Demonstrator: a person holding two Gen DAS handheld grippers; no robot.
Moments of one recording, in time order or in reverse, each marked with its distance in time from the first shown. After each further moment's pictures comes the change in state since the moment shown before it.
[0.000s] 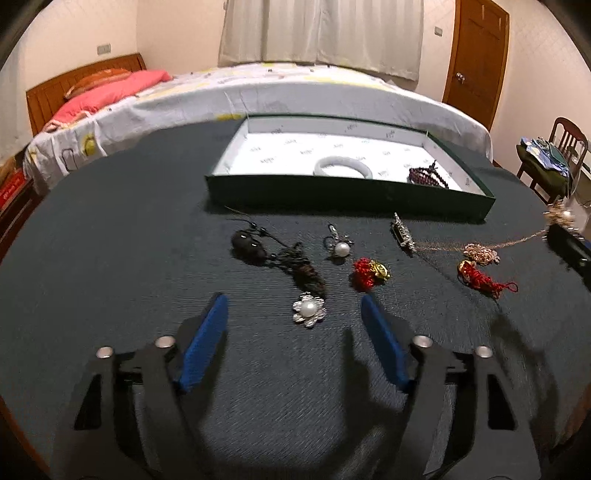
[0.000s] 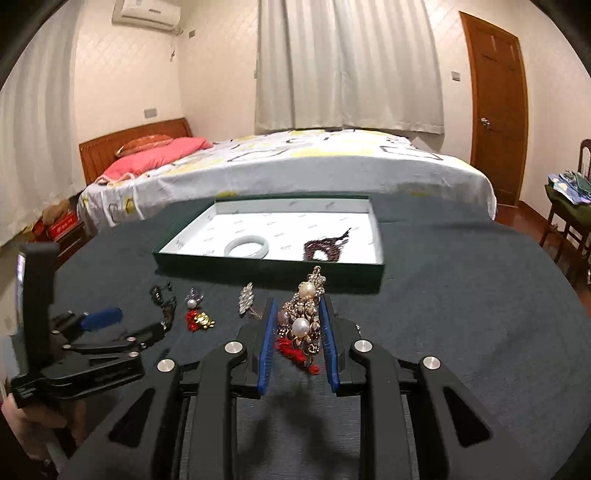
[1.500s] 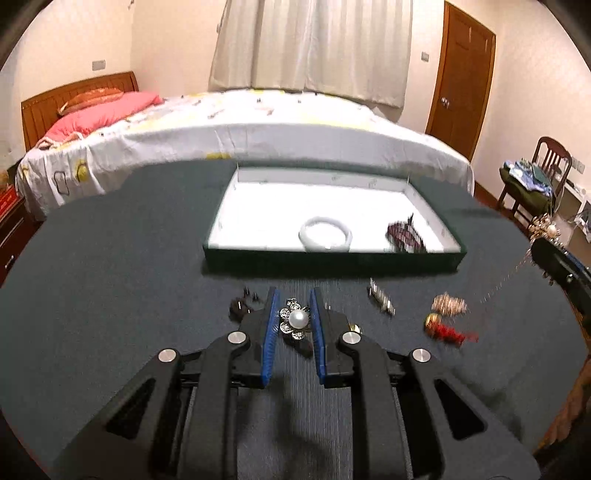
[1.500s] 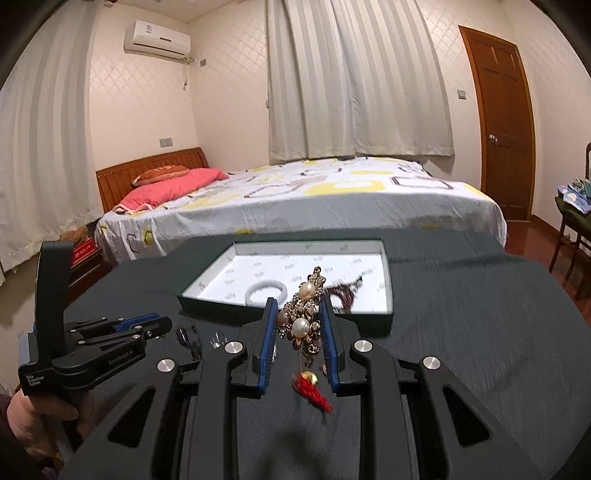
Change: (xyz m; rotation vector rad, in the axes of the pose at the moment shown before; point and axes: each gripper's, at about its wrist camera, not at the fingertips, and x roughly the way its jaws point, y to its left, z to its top) left arm -0.041 0.008 0.047 -0.002 -0.135 -0.063; right arm -0.017 0.007 0.039 0.007 -0.119 0.097
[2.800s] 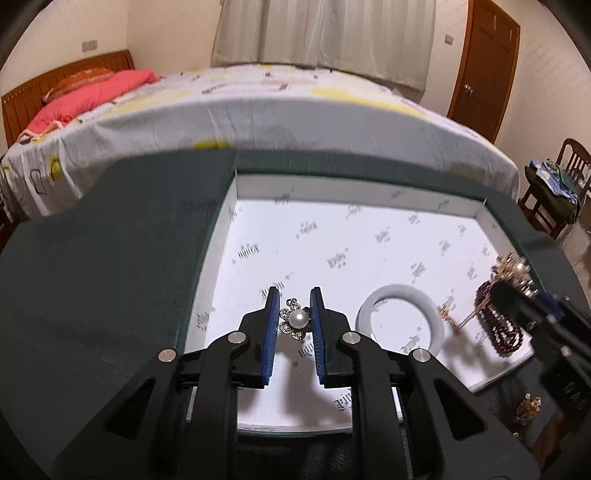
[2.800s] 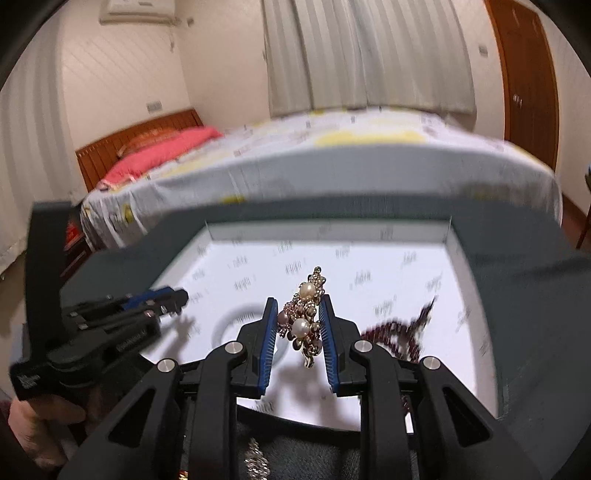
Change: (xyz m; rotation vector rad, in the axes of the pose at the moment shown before) left arm 0.166 0.036 0.068 -0.017 0.128 0.021; right arm 0.191 -0.001 0.010 0.050 0.258 0.023
